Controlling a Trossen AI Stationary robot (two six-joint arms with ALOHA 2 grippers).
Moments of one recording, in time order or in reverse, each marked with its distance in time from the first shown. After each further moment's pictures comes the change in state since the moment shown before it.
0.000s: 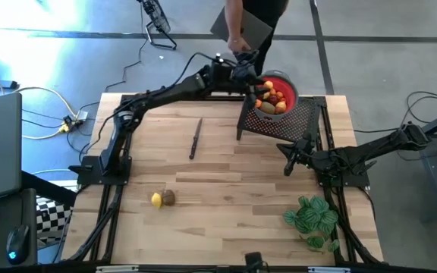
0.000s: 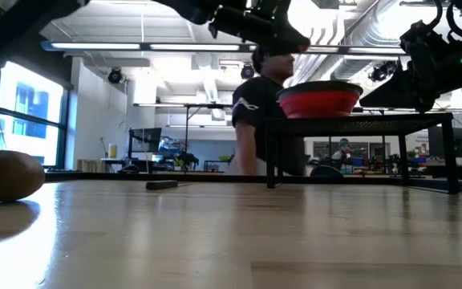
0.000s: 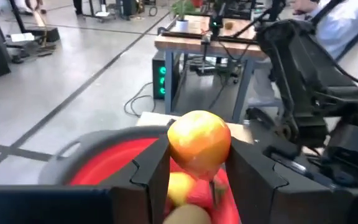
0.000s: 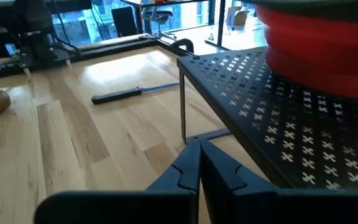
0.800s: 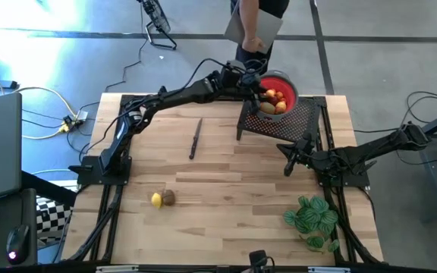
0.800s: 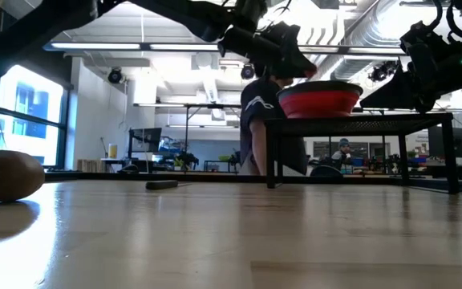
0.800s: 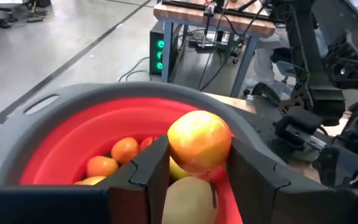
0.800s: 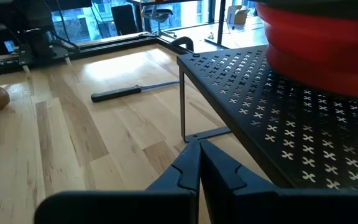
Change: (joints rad) left arm -0.006 0.110 0.036 -0.031 0.000 -0.033; right arm 0.000 0.000 0.000 -0.009 0.000 -0.001
